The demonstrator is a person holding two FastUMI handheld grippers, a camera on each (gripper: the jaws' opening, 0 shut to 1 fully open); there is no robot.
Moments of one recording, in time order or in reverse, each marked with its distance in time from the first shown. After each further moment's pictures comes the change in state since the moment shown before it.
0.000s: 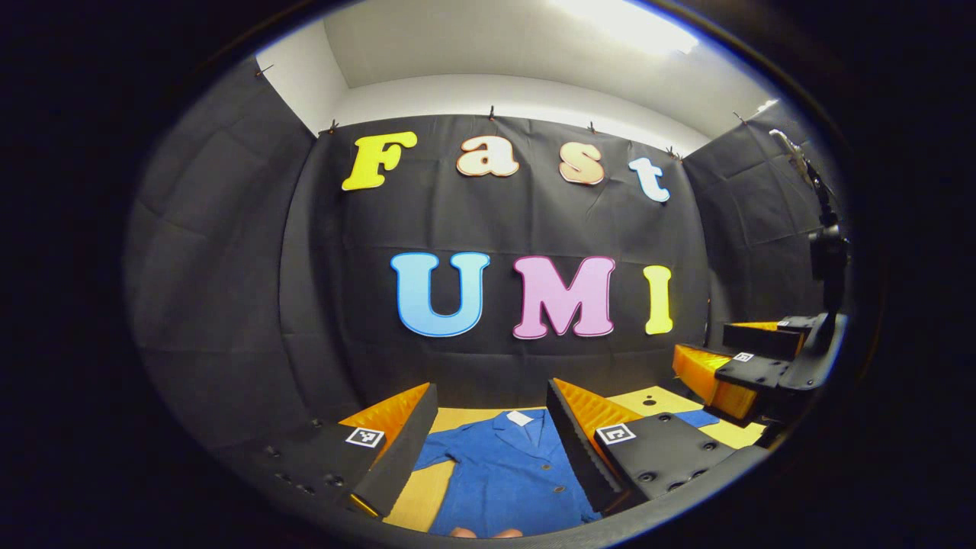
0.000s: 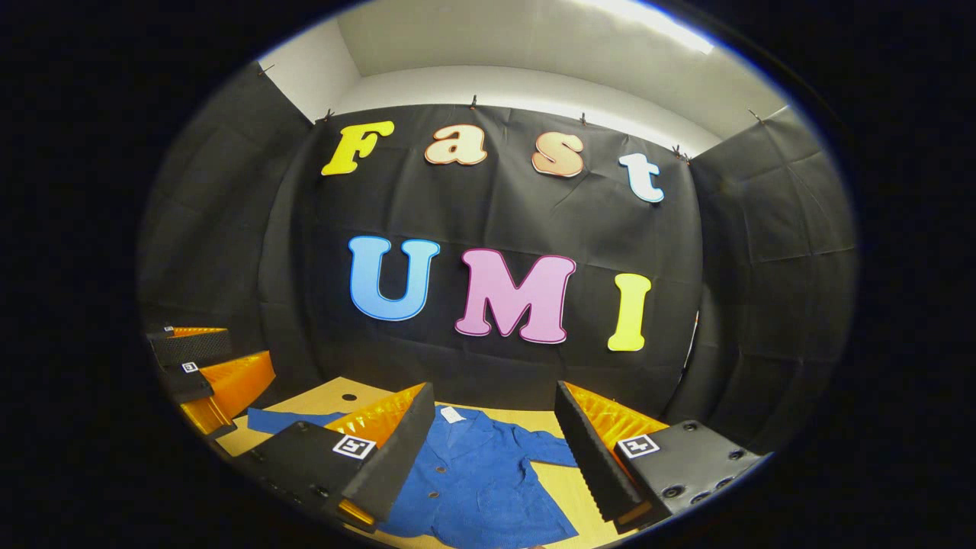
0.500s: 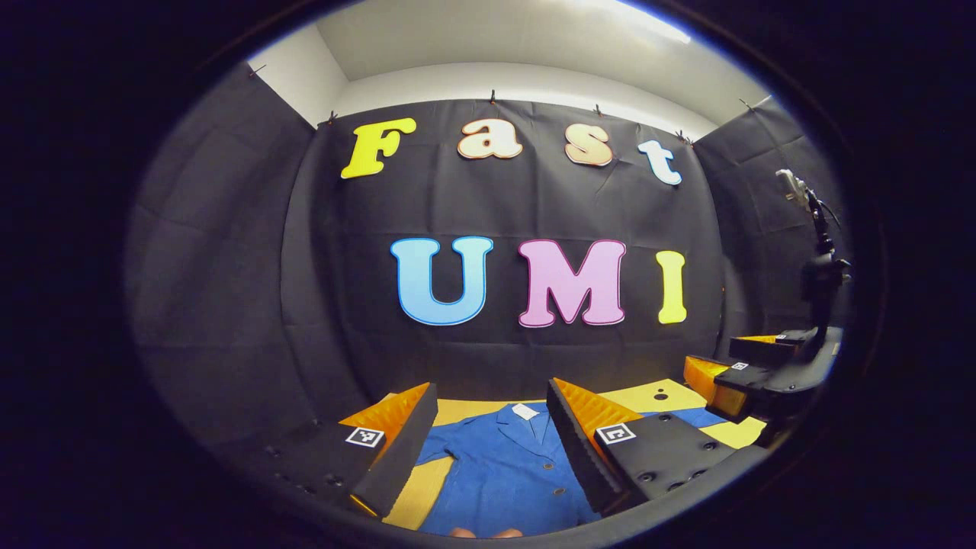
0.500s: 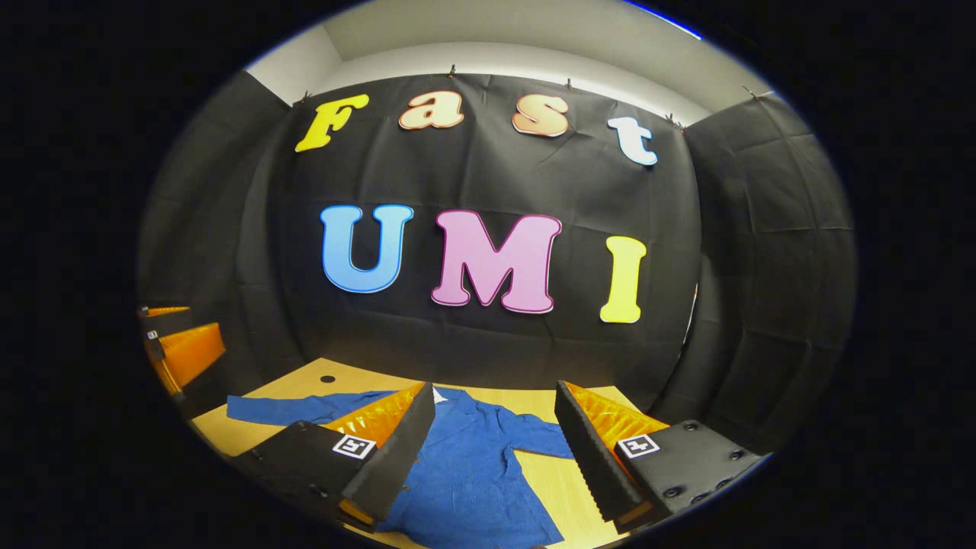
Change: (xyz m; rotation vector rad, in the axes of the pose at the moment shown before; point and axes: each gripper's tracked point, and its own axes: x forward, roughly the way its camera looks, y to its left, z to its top) left arm 0.036 -0.010 -0.012 -0.002 0.061 0.068; right arm 0.068 -0.053 -0.057 0.023 0.112 -0.028
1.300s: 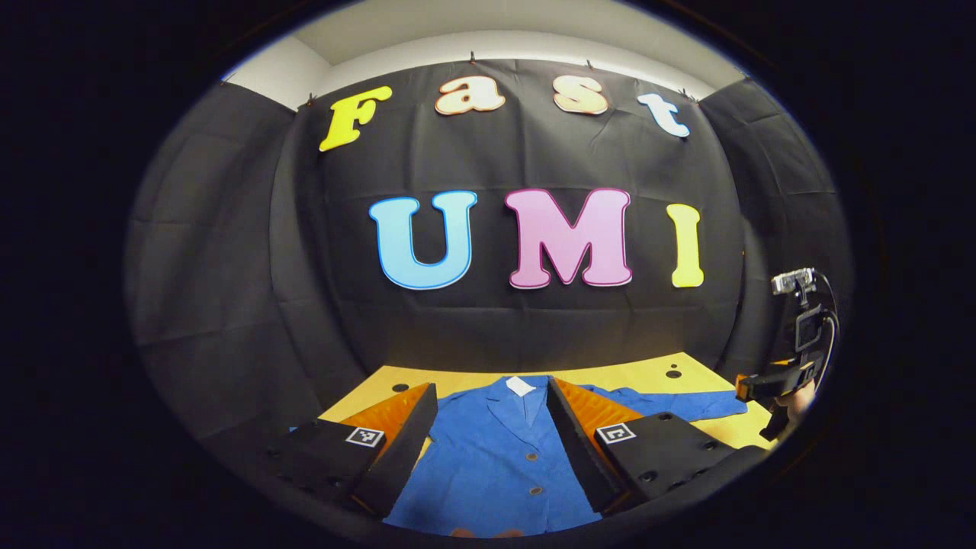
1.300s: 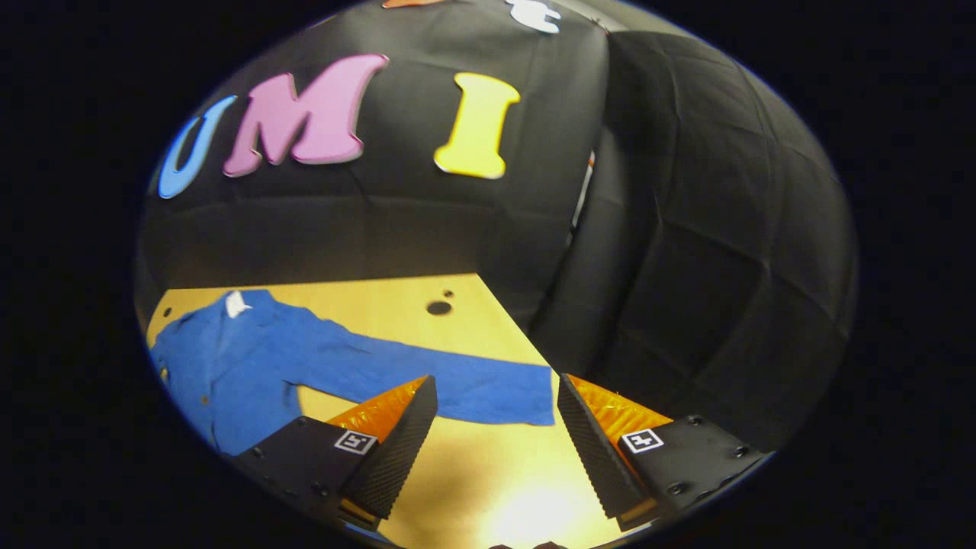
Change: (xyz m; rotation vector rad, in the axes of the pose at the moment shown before) left arm 0.070 -0.091 -0.046 -0.005 0.180 0.047; right arm 0.133 -0.317 -0.250 0.029 0.500 -0.472
